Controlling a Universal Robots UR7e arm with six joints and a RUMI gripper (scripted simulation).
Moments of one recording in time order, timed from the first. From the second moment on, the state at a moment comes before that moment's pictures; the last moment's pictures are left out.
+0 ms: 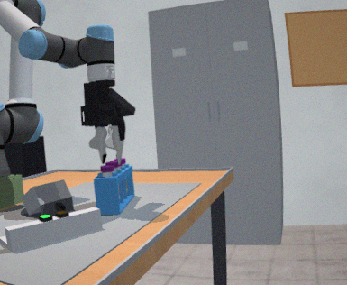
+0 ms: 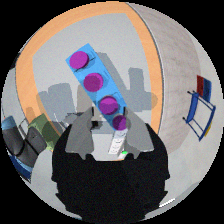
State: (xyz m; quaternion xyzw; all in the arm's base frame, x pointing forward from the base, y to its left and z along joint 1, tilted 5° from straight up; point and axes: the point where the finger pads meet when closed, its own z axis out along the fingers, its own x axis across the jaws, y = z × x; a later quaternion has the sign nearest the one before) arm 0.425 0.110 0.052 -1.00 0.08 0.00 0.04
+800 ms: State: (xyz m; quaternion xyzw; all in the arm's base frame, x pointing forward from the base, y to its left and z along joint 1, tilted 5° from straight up) arm 0.425 0.111 0.048 -1.00 -0.05 0.00 0.04
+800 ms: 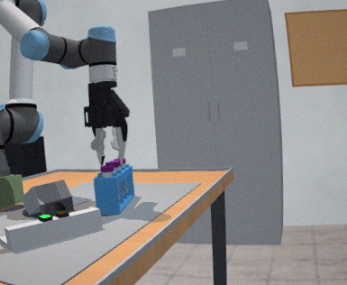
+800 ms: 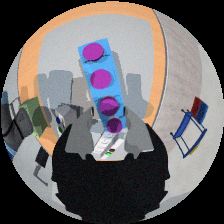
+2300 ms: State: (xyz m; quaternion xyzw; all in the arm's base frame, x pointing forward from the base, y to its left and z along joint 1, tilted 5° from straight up) arm 0.425 0.111 0.044 -0.93 -0.37 -0.02 0.04
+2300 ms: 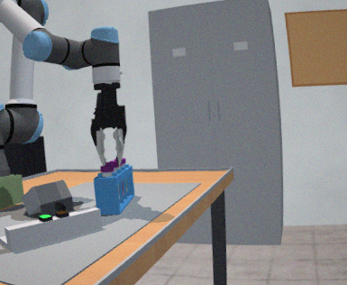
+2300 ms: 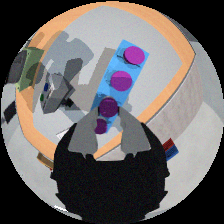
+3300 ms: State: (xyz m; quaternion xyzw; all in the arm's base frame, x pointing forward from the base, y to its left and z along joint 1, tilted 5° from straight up) arm 0.424 0.111 0.044 -1.00 0.08 0.00 0.04
